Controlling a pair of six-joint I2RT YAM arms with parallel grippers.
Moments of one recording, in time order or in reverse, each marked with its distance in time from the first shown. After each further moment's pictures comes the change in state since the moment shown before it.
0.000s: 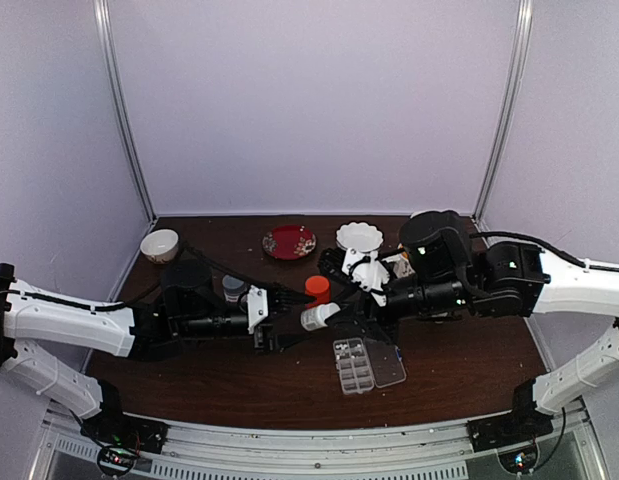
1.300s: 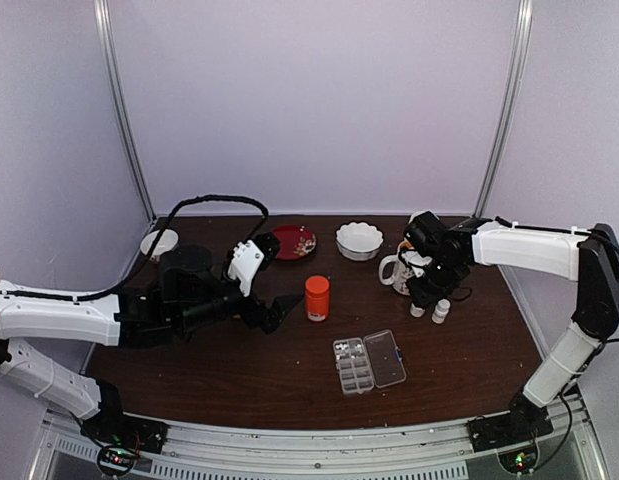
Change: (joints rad) left arm 0.018 -0.064 0.095 -0.282 -0.547 -0.360; right arm -0.618 0.341 -0.002 -0.367 0.239 0.267
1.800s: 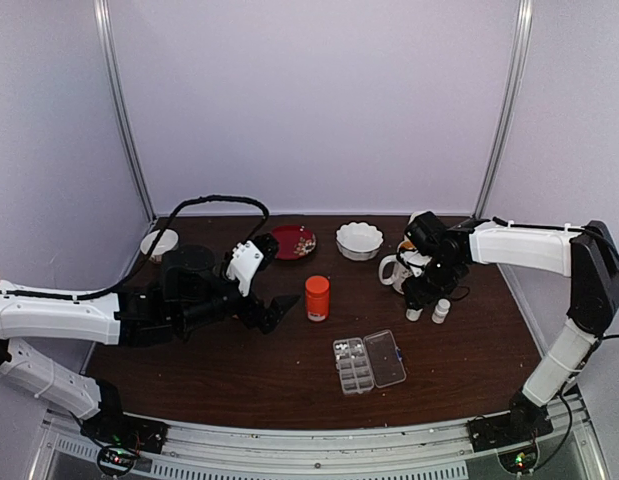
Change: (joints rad) left arm 0.013 0.000 0.002 -0.045 -0.019 -0.014; right arm -0.040 0.046 0.000 0.047 -0.070 -0.028
